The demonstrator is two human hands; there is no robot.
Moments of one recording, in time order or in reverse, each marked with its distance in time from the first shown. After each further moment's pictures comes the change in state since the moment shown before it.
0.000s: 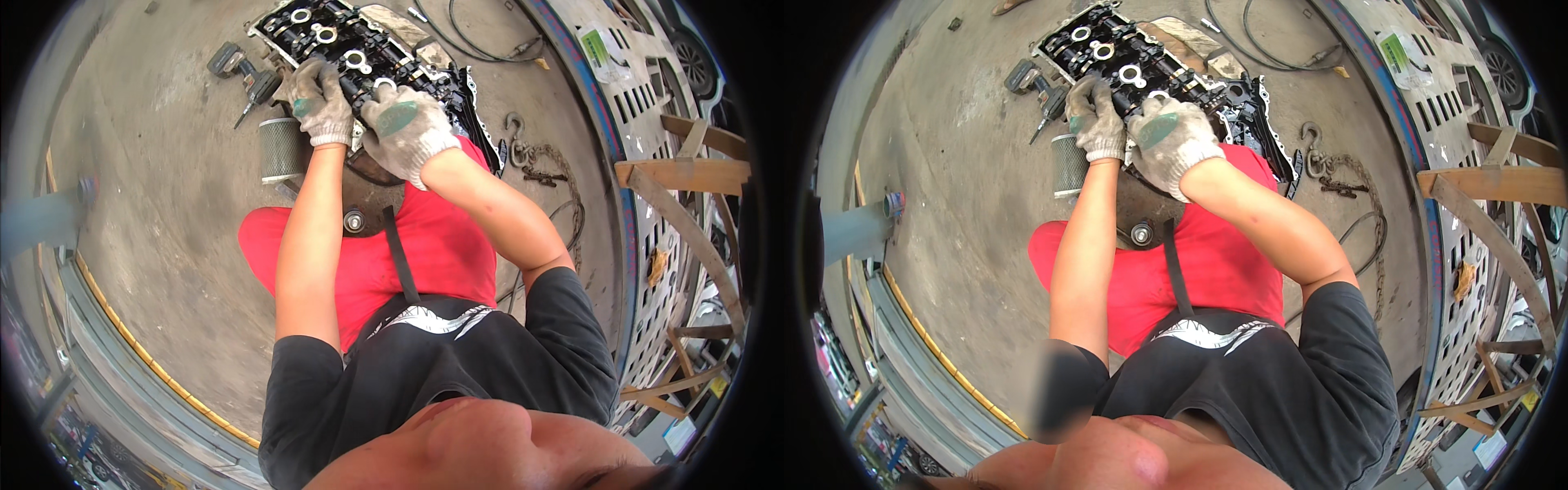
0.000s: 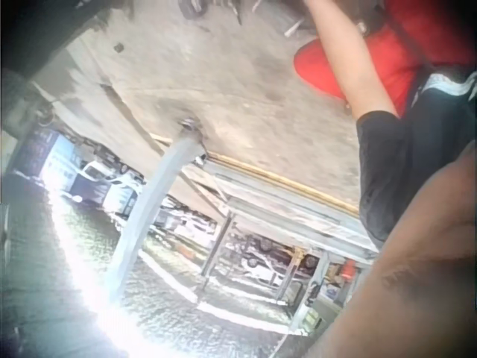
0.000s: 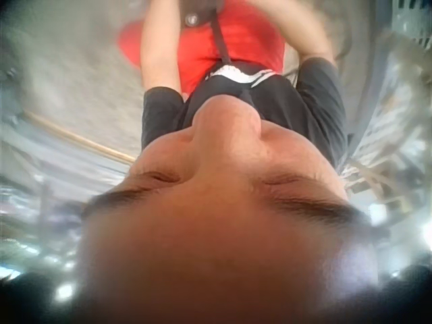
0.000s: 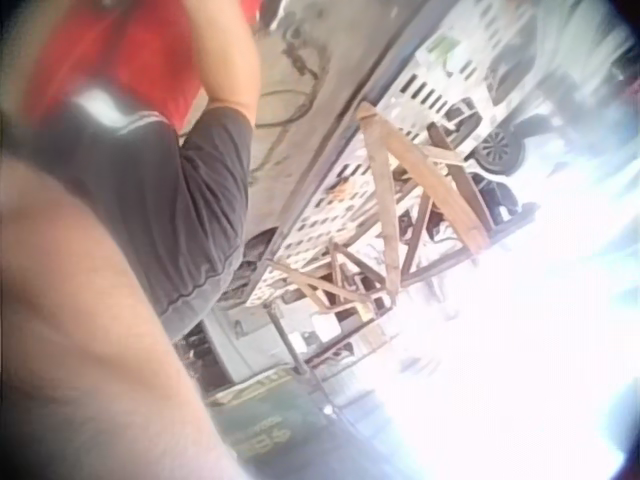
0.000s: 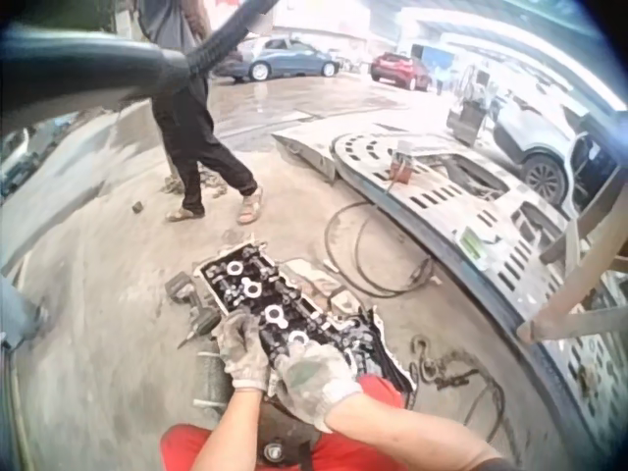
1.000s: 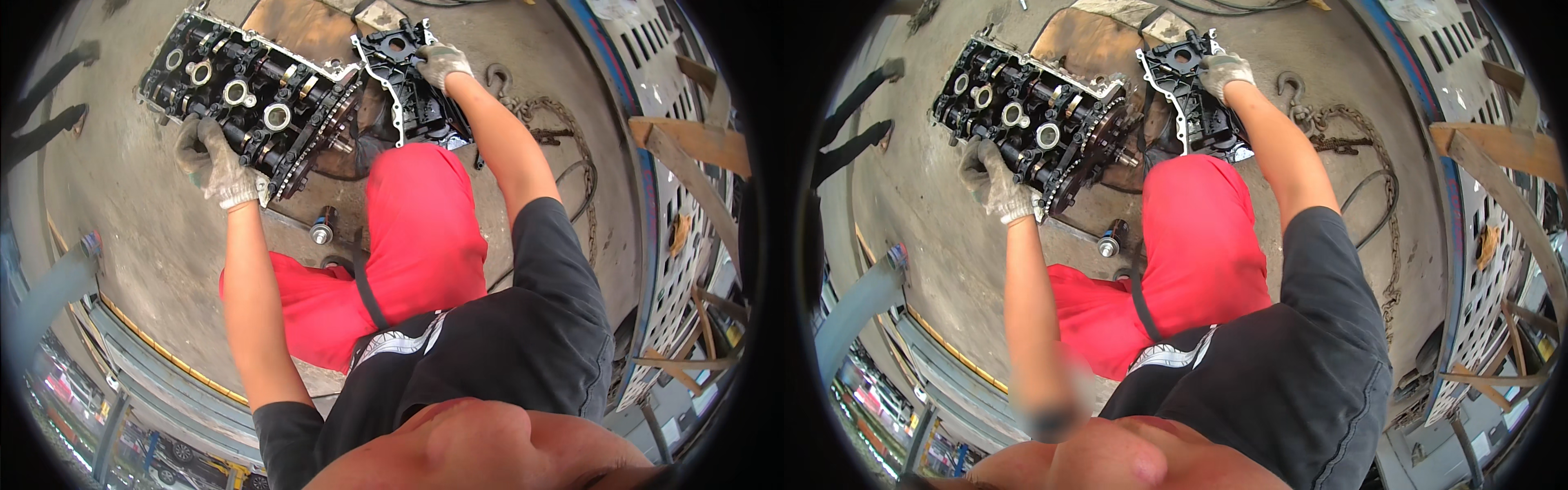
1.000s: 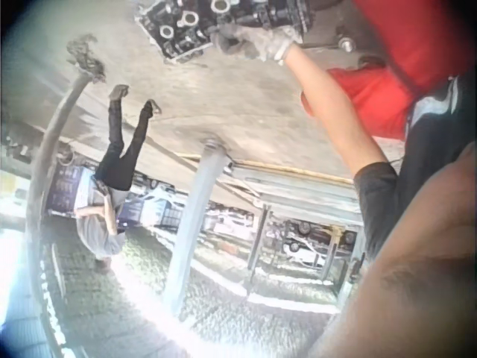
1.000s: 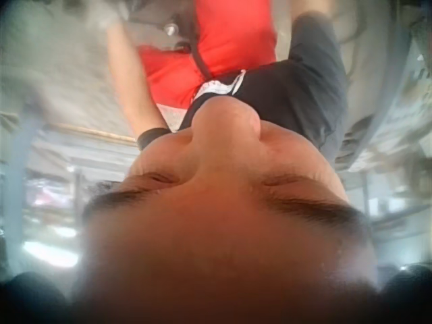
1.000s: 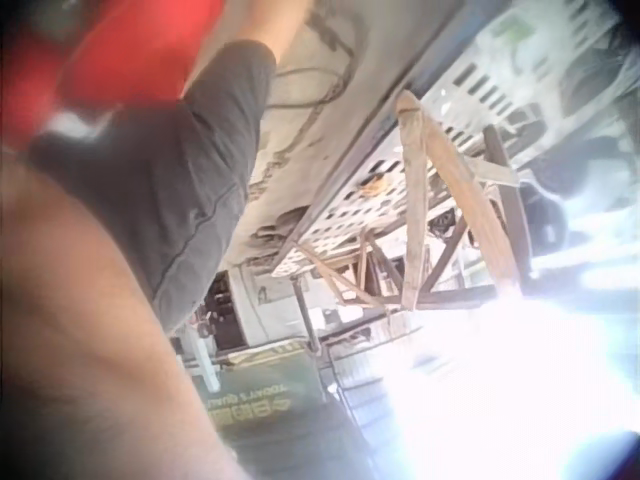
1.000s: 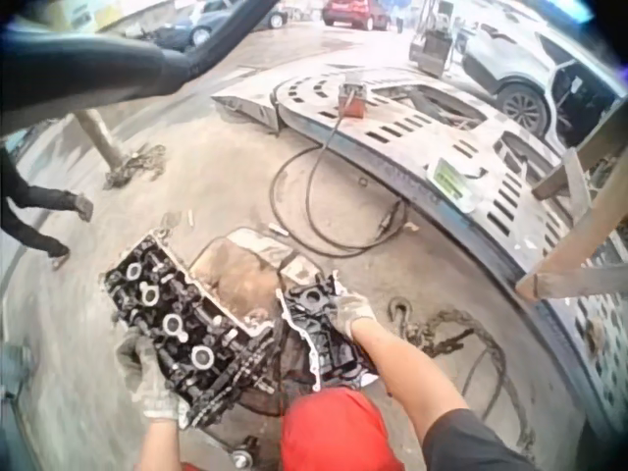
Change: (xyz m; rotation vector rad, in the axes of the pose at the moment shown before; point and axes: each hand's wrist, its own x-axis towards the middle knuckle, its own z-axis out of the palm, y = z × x) left_hand -0.002 -0.009 -0.001 -0.178 0.013 -0.281; right_hand 0.015 0.311 0.251 0.251 -0.273 0.576
